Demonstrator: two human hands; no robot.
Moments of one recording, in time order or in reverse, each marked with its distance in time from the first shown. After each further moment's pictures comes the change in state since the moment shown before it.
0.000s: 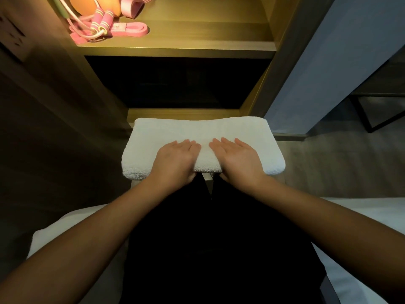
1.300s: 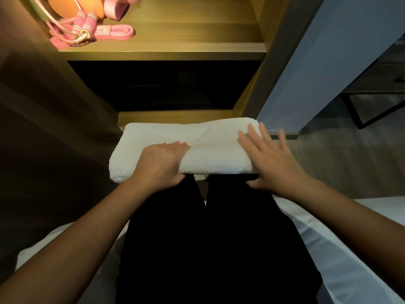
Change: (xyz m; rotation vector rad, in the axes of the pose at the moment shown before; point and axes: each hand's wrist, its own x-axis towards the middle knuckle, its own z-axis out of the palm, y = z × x) left_hand 0.017 -0.028 0.004 -0.099 -0.026 0.018; right_hand -0.033 0.069 -0.030 -0.086 -0.221 0.136
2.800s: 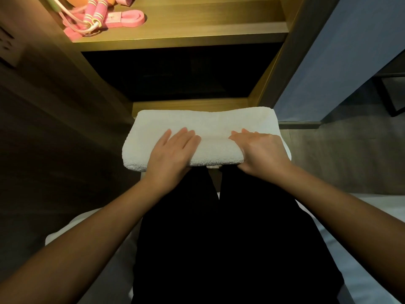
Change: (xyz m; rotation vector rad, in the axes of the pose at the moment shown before) left_hand -0.015 -0.001 0.025 0.017 0.283 0.027; right_hand 0.047 -0.040 0.020 0.169 0.185 -0.007
